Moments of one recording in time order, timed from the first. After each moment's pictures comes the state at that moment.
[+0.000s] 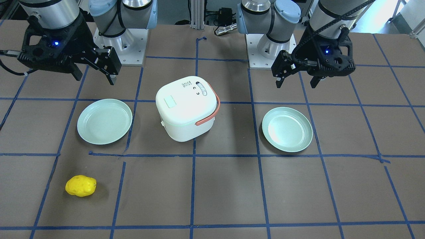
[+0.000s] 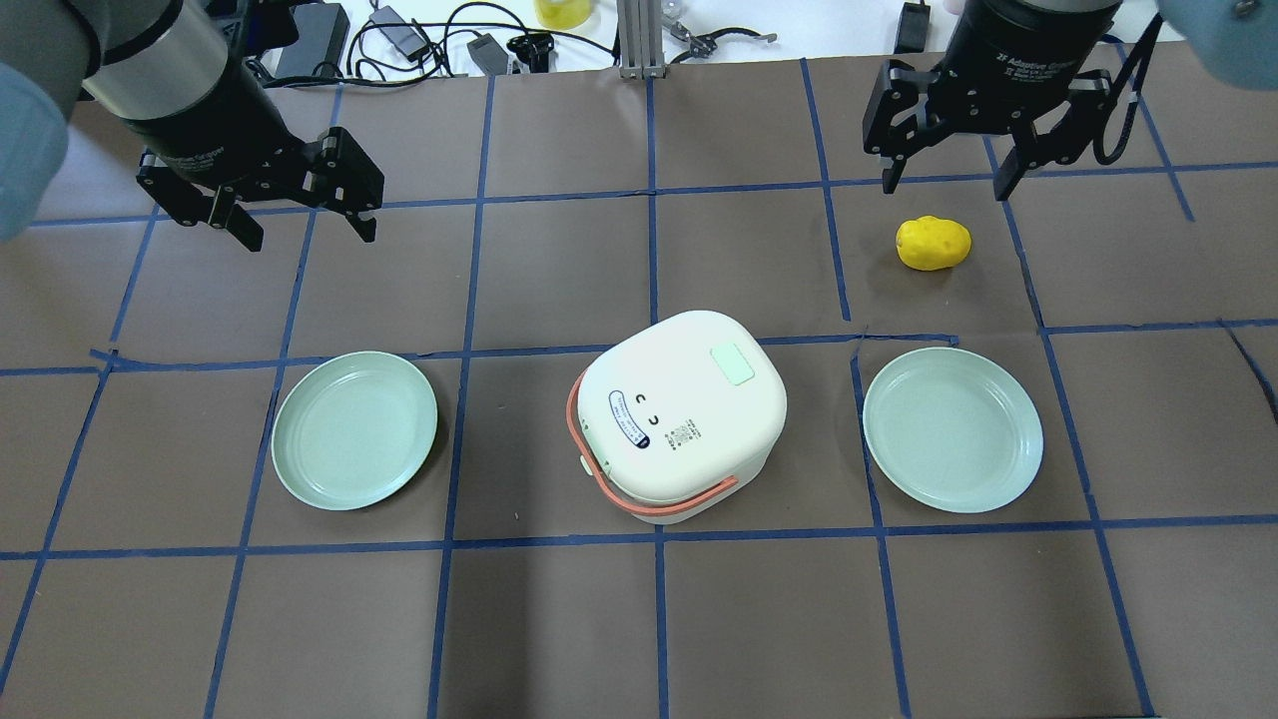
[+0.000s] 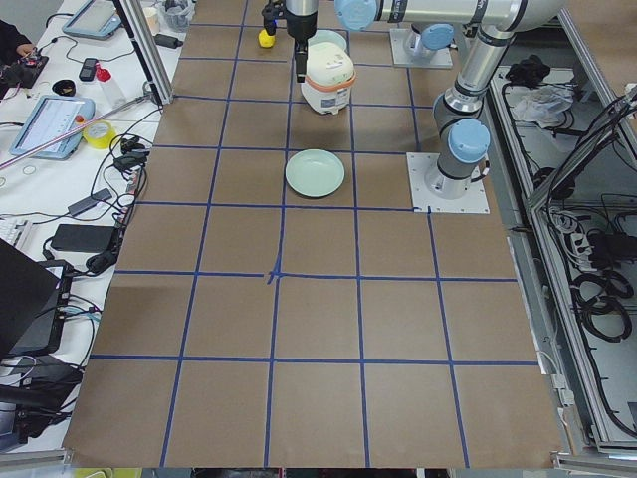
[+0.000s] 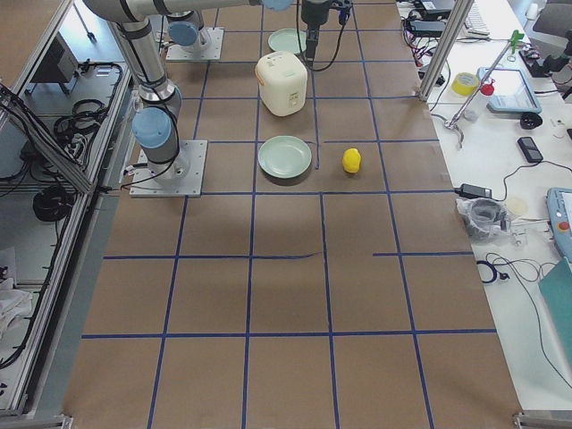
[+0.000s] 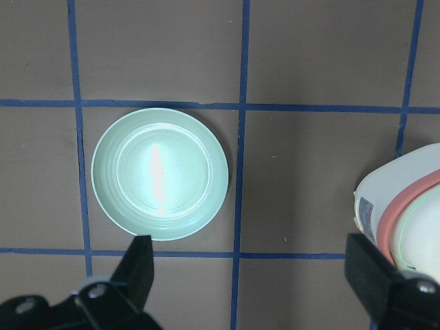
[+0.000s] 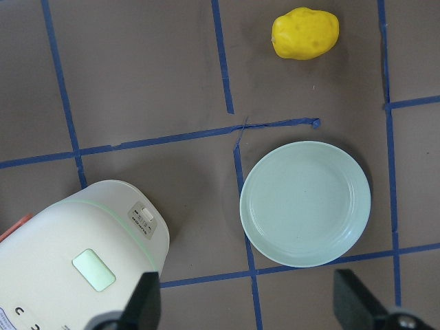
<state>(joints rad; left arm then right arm) -1.53 -1.54 -1.57 -1.56 1.56 0.00 1.59 -1.53 1.43 -1.46 -1.55 0.15</state>
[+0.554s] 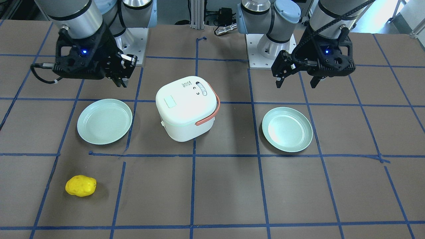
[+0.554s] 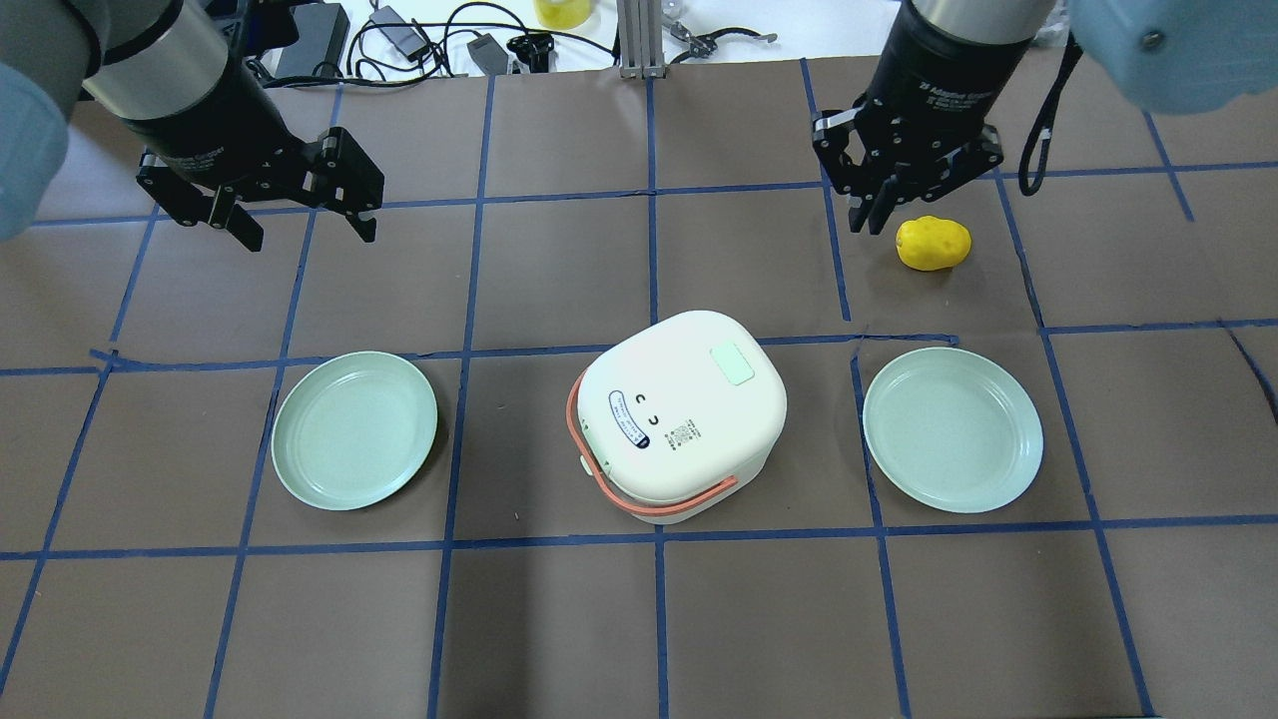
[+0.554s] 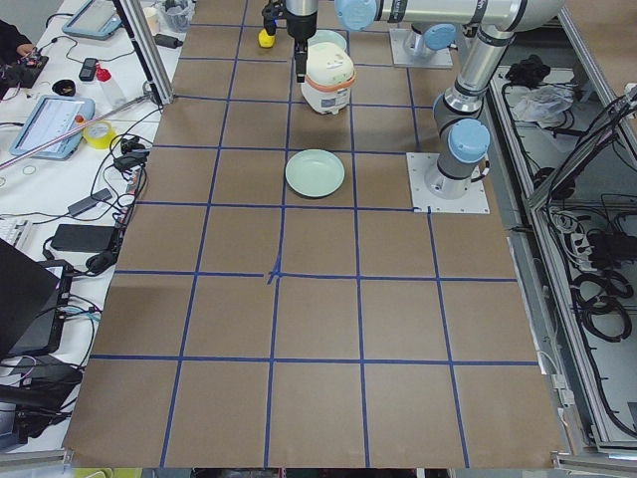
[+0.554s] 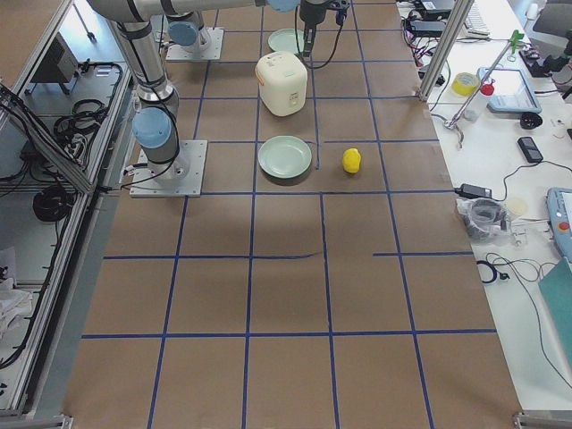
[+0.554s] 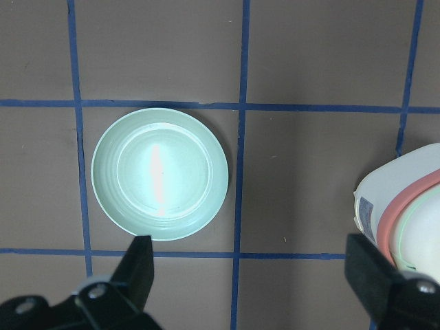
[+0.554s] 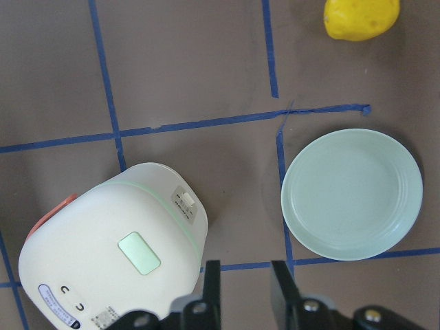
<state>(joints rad) -1.53 -1.54 -1.57 -1.56 1.56 0.00 1.66 -1.50 1.46 -1.46 -1.46 0.16</state>
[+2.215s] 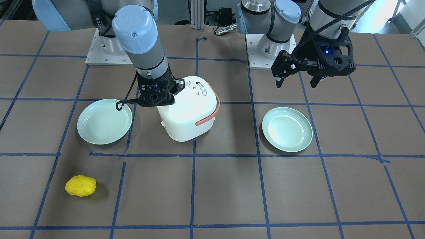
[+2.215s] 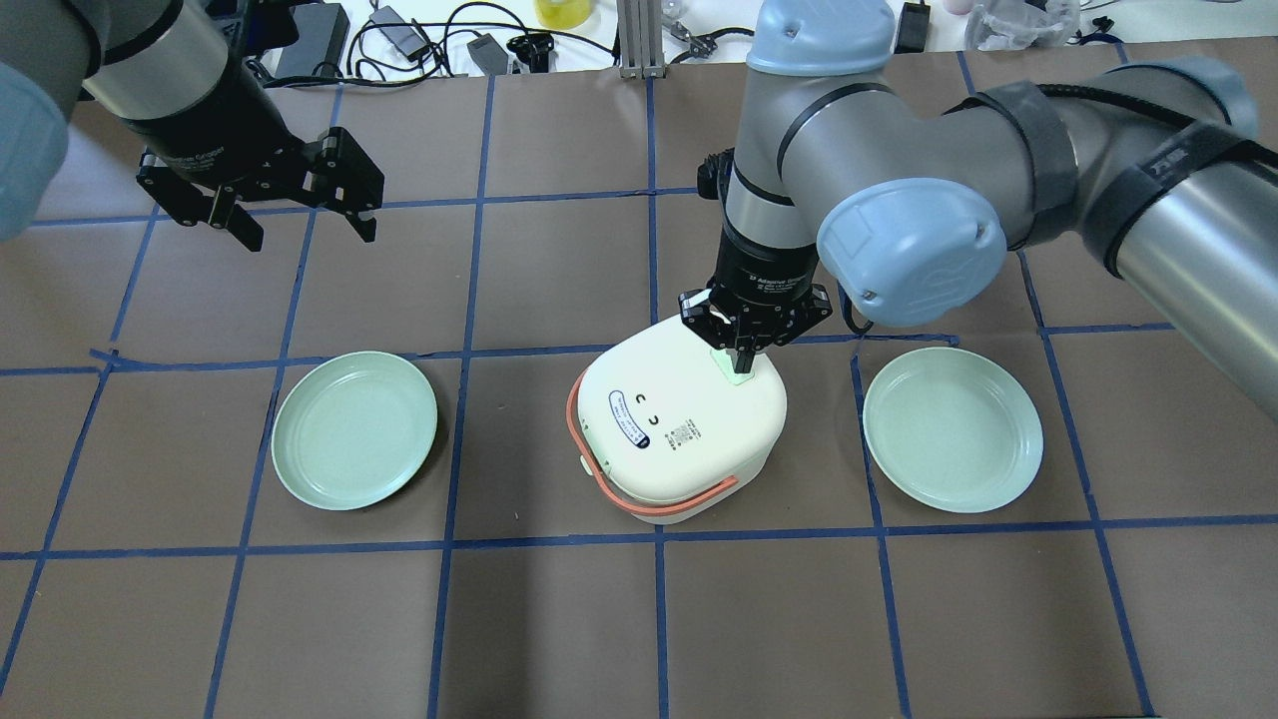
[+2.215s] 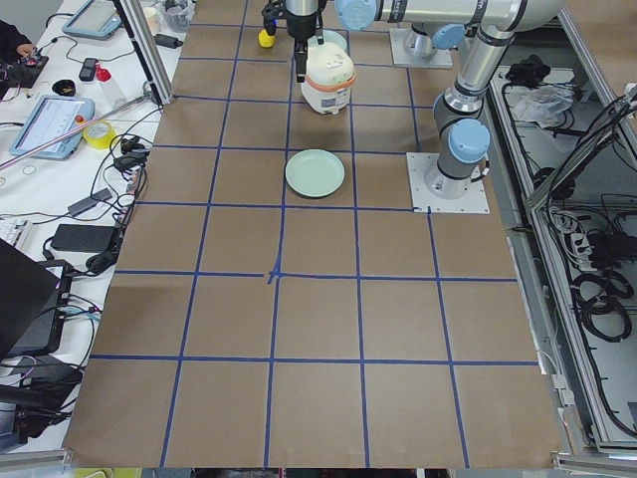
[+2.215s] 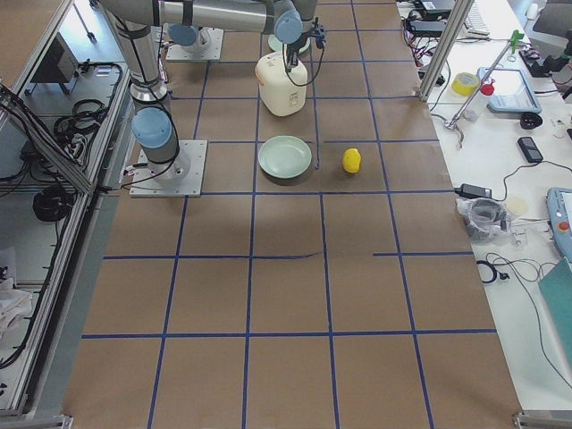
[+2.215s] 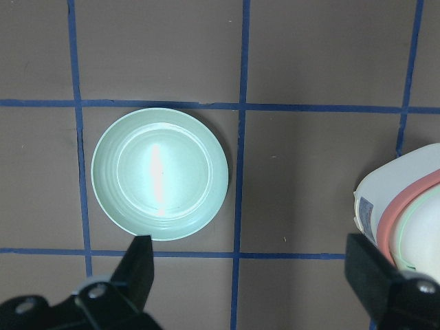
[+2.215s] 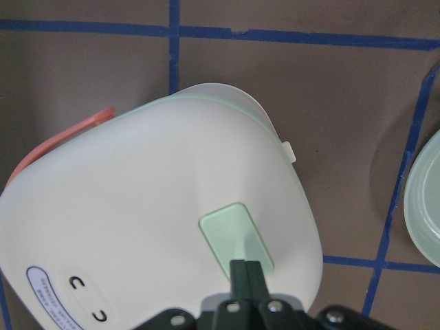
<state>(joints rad) -1.53 -1.54 -1.57 -1.56 1.56 0.00 1.83 -1.42 1.69 -1.70 -1.45 0.18</state>
